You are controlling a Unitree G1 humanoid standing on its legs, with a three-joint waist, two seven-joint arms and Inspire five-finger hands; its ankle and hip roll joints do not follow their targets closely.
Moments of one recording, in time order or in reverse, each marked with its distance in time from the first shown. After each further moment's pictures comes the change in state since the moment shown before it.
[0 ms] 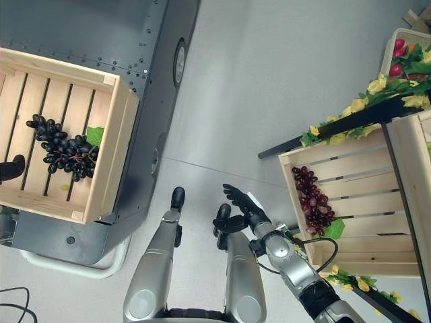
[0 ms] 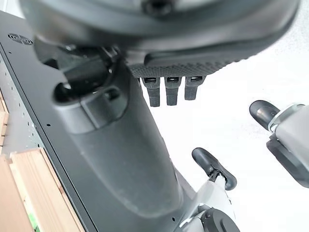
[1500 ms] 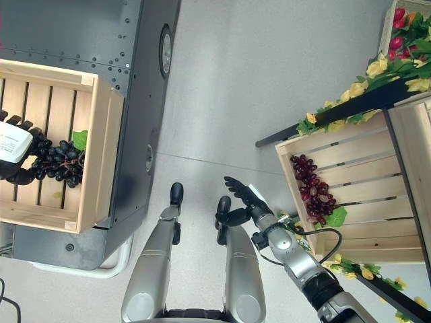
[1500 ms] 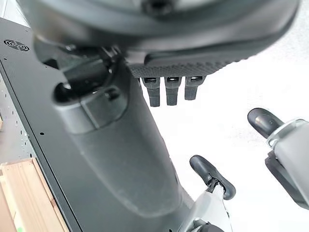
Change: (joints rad) left arm -0.161 0.109 -0.259 0.065 0.240 -0.172 -0.155; right arm -0.051 -0.039 0.004 0.001 -0.021 0.000 0.000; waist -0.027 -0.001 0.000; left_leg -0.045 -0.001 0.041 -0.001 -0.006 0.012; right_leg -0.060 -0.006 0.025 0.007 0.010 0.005
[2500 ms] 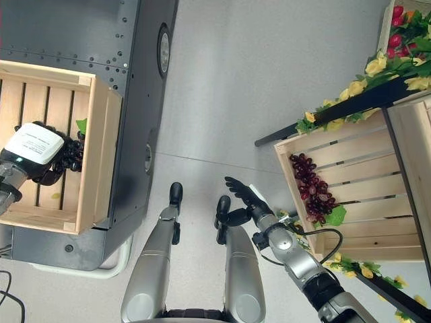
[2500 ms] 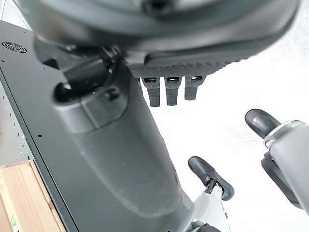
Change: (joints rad) left arm 0.026 -0.001 -0.054 -0.173 -0.041 -0.040 -0.080; right arm 0.006 -0.004 -0.003 -0.002 0.001 0.000 0.000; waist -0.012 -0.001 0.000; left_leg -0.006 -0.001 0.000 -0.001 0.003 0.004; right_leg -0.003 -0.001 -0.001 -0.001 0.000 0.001
